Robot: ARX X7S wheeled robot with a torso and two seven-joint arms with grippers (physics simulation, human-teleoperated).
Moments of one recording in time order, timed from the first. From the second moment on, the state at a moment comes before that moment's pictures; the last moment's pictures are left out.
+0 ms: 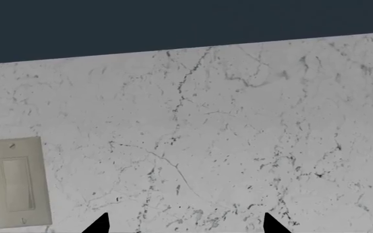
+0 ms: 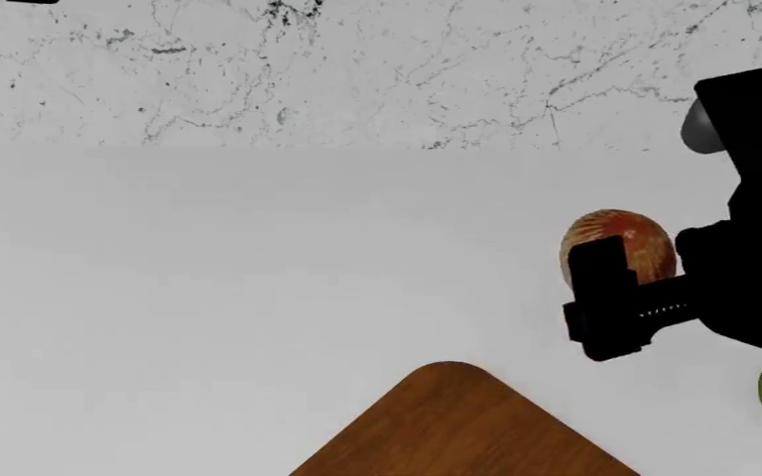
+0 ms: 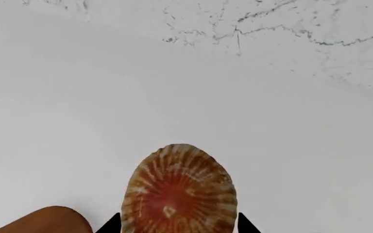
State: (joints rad) left arm -1.28 -0.33 0.19 0.08 -0.52 -1.02 -0.25; right arm 1.39 0.88 -0.68 0.08 1.53 1.32 0.34
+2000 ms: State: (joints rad) left arm -1.29 -0.37 0.14 0.15 -0.59 -1.06 -0.27; right arm 1.49 0.55 -0.82 -0.22 2.06 1.36 0.76
